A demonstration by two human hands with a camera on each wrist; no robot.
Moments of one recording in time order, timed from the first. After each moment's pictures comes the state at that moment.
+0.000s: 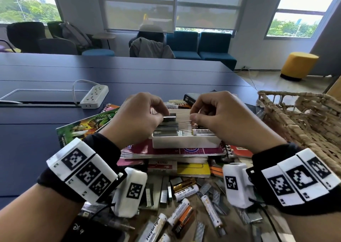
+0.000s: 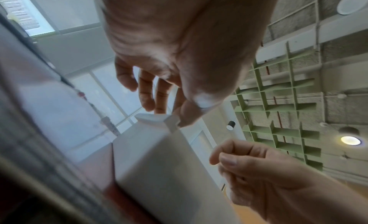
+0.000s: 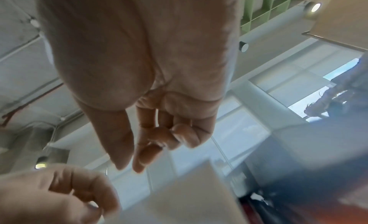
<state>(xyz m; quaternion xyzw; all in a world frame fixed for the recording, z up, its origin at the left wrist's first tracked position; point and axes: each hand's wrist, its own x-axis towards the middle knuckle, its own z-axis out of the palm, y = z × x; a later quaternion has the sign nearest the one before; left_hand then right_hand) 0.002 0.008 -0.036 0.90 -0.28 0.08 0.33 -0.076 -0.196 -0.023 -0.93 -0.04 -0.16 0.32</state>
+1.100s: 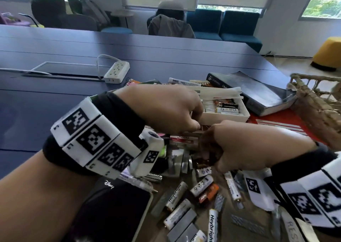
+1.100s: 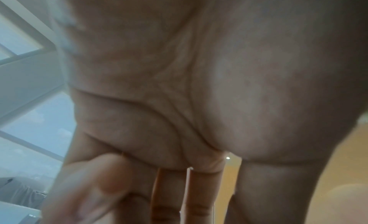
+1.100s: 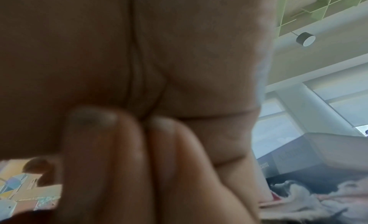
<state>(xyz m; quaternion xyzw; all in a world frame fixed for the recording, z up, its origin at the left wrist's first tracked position) -0.037 0.017 -0.002 0.89 -0.43 -0.12 0.09 -0.110 -0.150 -0.034 -0.97 -0.12 0.20 0.04</state>
